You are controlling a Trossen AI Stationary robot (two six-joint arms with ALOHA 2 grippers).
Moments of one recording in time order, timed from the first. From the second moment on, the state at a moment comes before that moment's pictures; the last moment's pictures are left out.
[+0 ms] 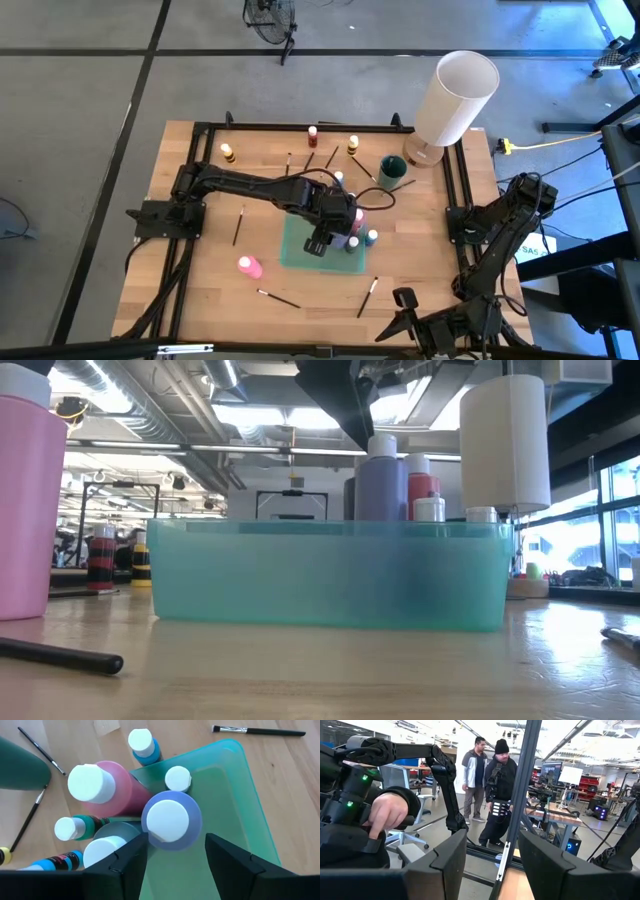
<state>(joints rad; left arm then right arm) -0.11 2.00 1.90 -1.00 -0.04 0.25 1.03 1.63 1.06 0.73 0.66 -0.21</state>
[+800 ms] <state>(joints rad) -0.27 1.70 1.90 -1.18 -0.20 0.09 1.04 1.60 1.06 0.47 0.89 0.21</state>
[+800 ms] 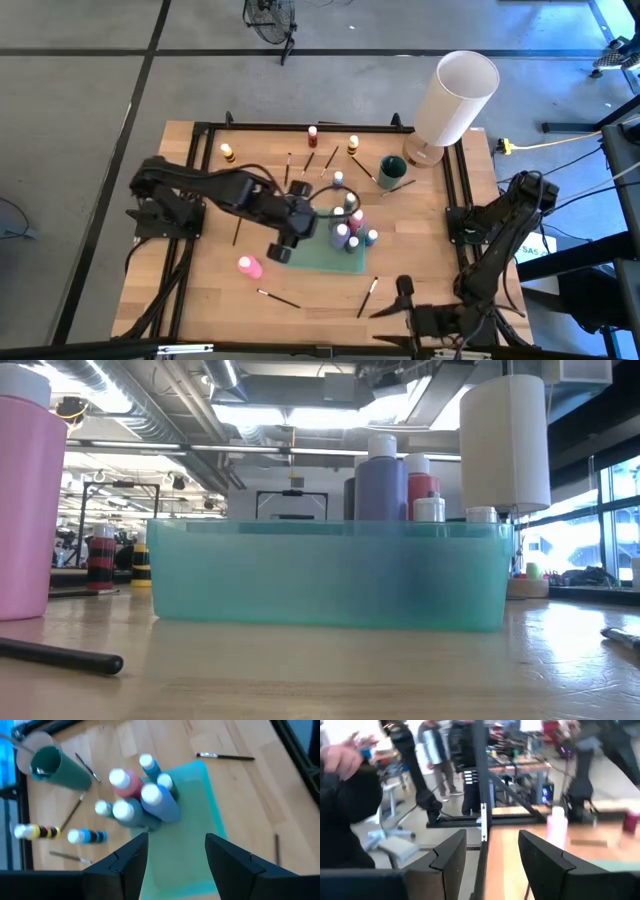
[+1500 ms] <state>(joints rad) -0.48 1.64 1.90 -1.57 -0.23 -0.24 1.00 1.66 1.55 -0.56 0.76 0.86</state>
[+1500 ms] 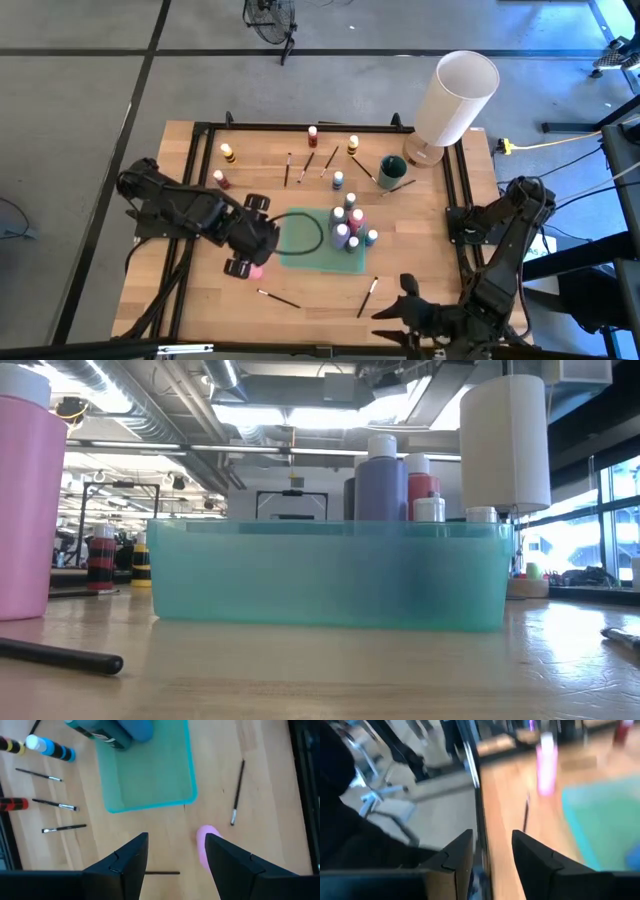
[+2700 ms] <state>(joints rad) -0.81 1.61 1.90 -1.57 -0.46 -0.38 0.59 1.67 1.26 -0.90 -0.11 2.17</state>
